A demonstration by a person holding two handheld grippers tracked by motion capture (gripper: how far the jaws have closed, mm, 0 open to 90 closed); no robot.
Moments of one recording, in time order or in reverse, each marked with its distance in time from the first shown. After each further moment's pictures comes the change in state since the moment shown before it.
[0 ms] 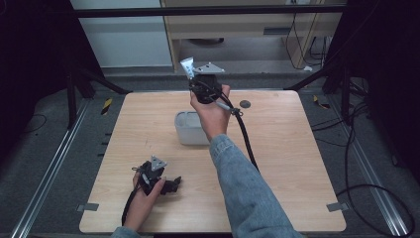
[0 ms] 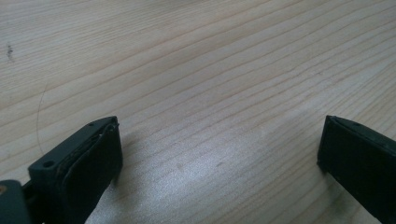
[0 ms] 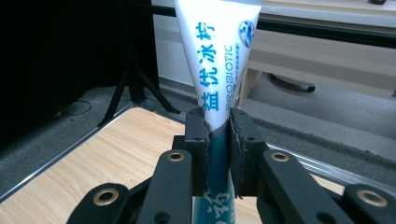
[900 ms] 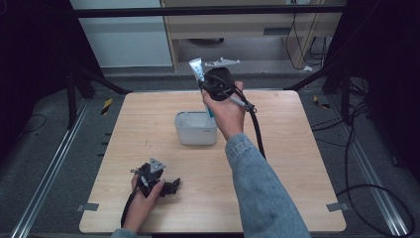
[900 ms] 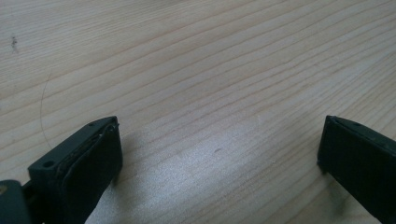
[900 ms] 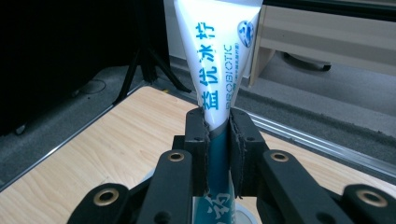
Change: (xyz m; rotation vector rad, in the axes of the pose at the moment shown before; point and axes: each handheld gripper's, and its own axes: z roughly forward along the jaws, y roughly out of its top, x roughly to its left) left arm -0.001 -0.004 -0.005 0.002 0.005 -0.004; right arm -0.023 0.015 -0.034 0.105 0.062 0.014
